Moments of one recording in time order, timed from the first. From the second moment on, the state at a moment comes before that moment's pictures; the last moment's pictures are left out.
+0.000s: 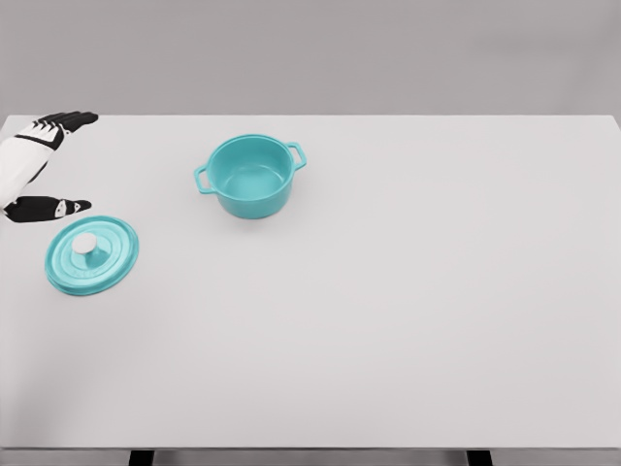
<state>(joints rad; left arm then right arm) -0.16 0.54 0.16 -1.47 -0.41 -0.61 -0.33 0.01 0.00 -0.30 0.05 0.25 -0.01 0.09</state>
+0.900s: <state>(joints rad) -0.18 0.65 0.17 -1.50 -0.44 -0.61 -0.61 0.01 0.00 -0.30 0.05 0.25 -0.01 0.09</state>
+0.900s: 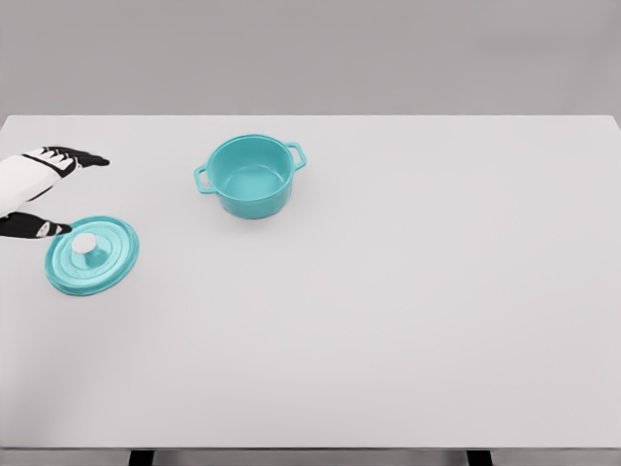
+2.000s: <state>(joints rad) -0.17 0.80 -0.01 -1.42 -0.45 -0.61 -0.61 0.01 0.00 -0.30 0.05 0.25 -0.01 0.09</state>
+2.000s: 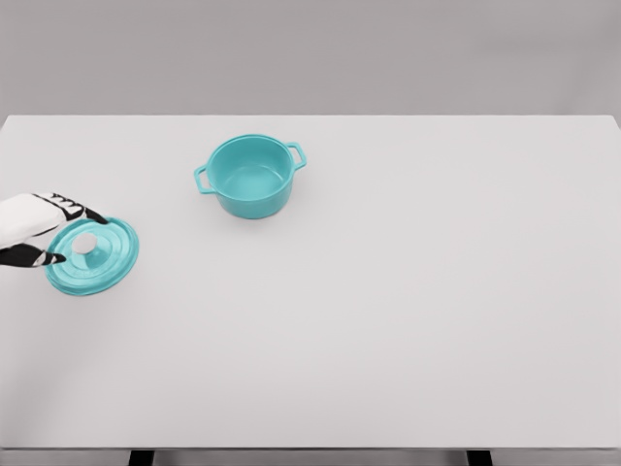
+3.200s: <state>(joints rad) -0.19 0.79 -0.02 -1.39 -0.53 -0.61 -0.61 0.01 0.00 -0.30 0.05 0.25 -0.01 0.09</state>
